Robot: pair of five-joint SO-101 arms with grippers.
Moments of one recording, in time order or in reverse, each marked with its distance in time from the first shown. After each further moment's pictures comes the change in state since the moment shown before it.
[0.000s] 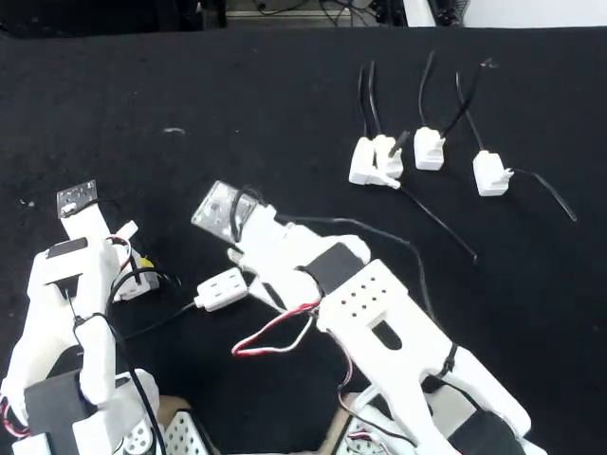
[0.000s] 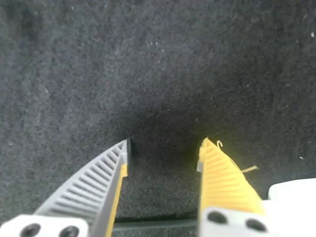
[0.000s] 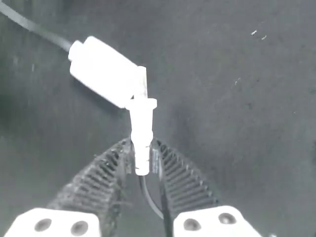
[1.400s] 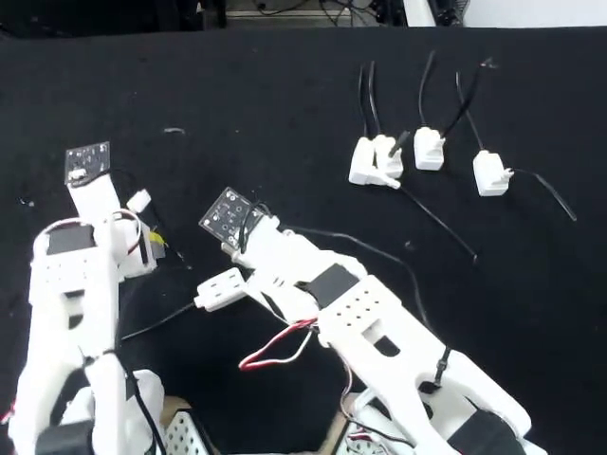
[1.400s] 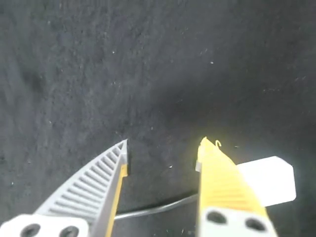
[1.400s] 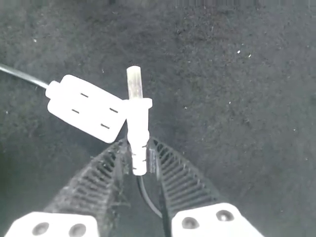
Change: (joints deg) left arm 7.3 -14.9 -7.4 10.8 -1.1; right arm -0.4 -0.4 13.1 -20.2 -2.6
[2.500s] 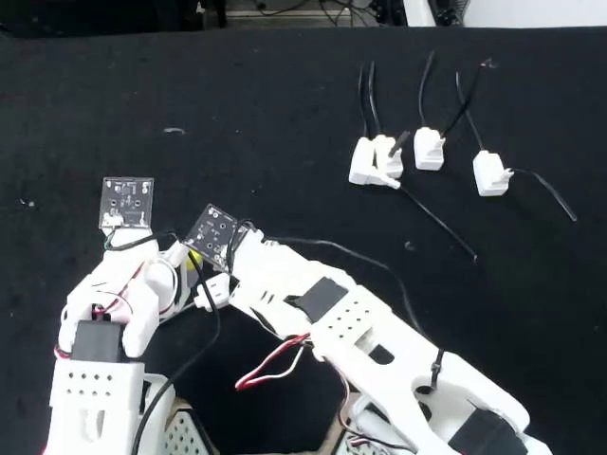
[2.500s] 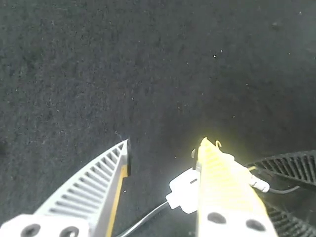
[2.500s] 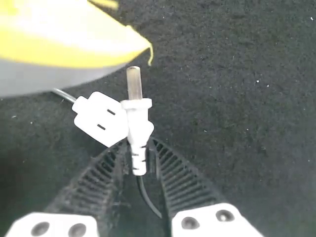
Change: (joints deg) left arm 14.7 -42.2 20.8 -3.6 0.0; right arm -5.0 0.0 3.1 -6.4 0.1
